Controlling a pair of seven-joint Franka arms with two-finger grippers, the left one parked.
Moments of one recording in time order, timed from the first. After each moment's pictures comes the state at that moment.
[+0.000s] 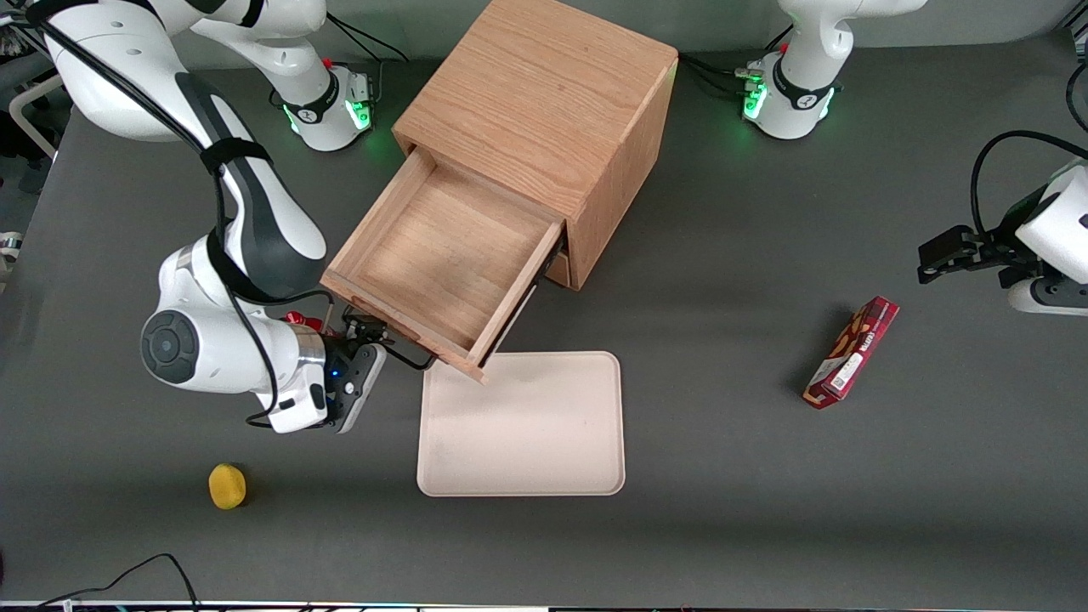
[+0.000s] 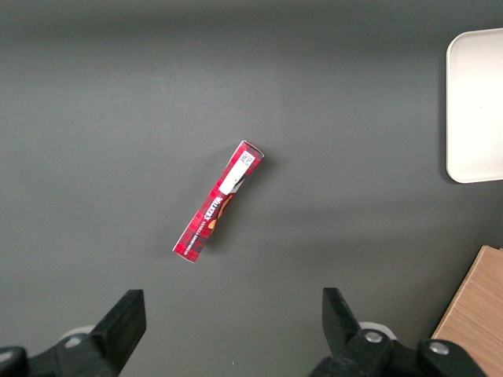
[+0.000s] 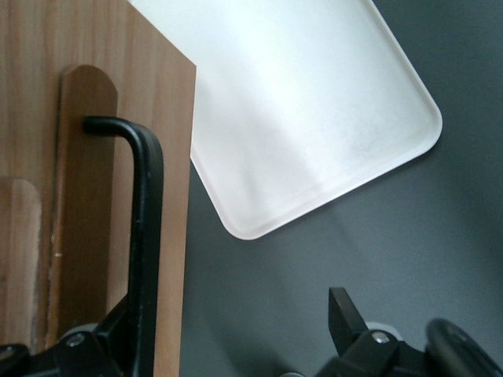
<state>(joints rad) -0.03 0.59 0.38 -1.41 0.06 1.87 -0.77</state>
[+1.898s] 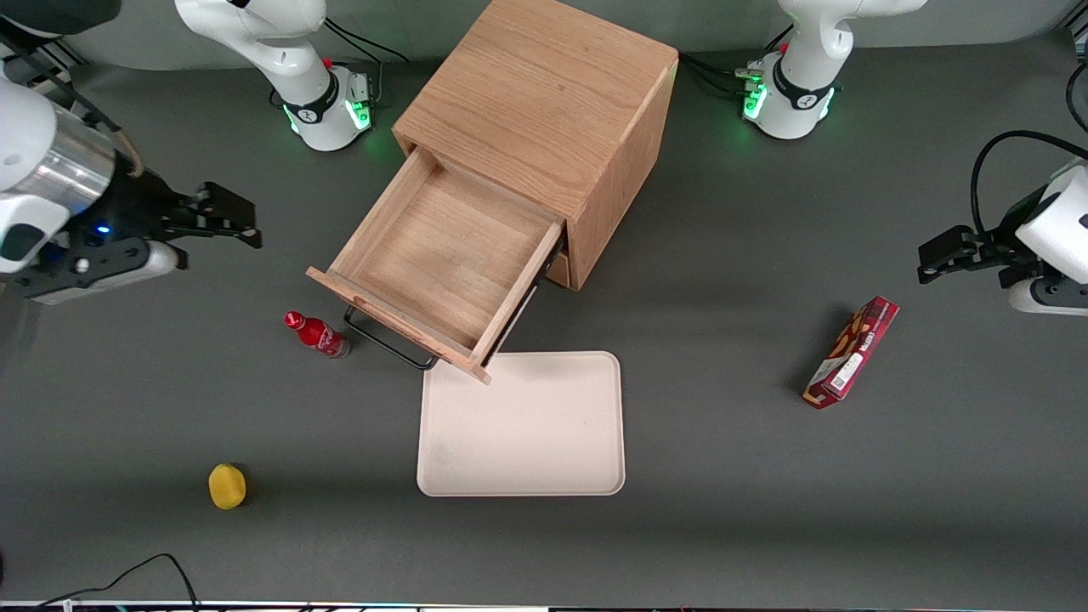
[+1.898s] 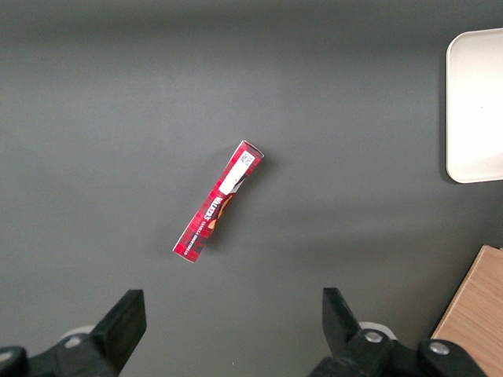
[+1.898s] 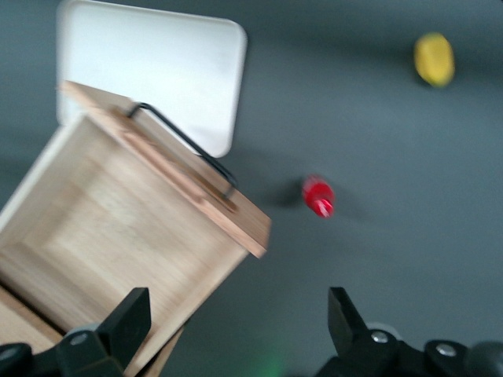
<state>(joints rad) -0.03 0.23 0.26 -1.18 0.03 1.31 0.13</state>
